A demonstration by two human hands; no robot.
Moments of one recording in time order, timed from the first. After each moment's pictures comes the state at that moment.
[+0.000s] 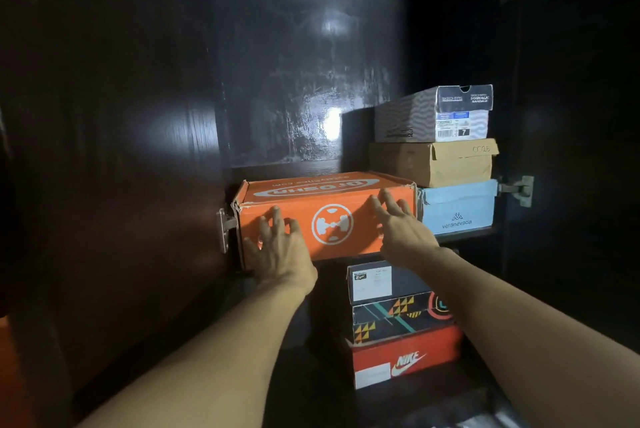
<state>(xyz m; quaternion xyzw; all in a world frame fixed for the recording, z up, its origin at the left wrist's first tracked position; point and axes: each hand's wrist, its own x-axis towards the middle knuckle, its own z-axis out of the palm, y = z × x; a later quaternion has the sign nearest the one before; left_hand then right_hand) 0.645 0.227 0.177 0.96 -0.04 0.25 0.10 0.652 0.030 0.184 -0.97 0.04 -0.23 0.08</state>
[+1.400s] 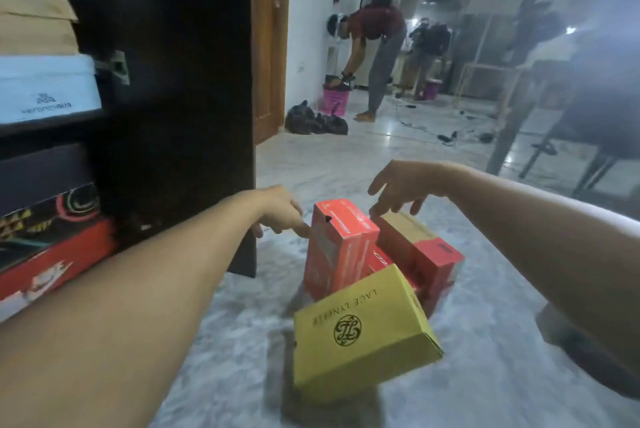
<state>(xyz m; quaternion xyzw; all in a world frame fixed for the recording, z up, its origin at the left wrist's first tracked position) 0.345 -0.087 0.123 0.76 -0.57 -0.29 0.12 0.144 -0.184 0.172 -0.84 0.51 0.06 0.18</state>
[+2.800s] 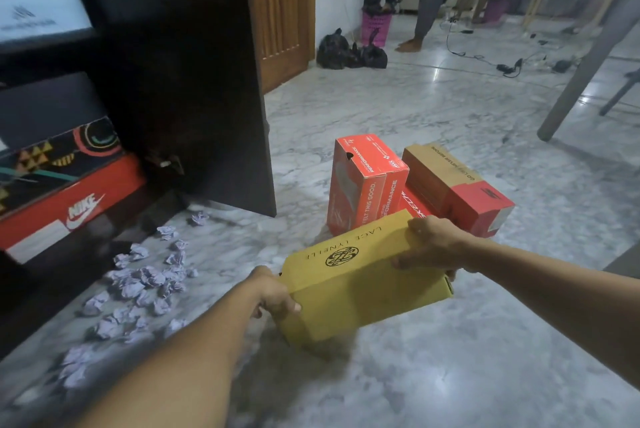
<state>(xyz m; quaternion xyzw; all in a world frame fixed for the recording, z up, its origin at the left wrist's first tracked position) 0.331 -0.045 -0.108 0.81 -0.25 -0.49 0.22 0.091 -0.188 -0.021 -0.79 0.55 0.07 0.27</state>
